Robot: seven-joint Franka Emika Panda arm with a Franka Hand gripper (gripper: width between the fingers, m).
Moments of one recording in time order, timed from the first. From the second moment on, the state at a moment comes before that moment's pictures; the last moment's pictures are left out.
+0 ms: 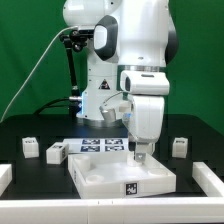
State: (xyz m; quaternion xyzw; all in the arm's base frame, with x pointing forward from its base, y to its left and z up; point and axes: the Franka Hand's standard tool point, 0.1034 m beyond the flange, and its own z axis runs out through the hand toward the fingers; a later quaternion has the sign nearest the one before) arm 0.497 0.030 0.041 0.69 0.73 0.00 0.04
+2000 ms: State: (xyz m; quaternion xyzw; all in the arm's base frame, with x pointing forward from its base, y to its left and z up) arm 0.447 -0.011 0.012 0.68 0.73 -0.02 0.01
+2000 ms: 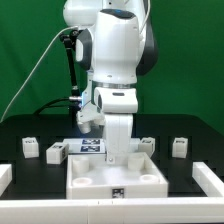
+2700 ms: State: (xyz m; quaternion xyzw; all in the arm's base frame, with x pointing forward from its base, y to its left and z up) arm 0.450 0.009 0.011 0.70 0.71 -0.02 0.01
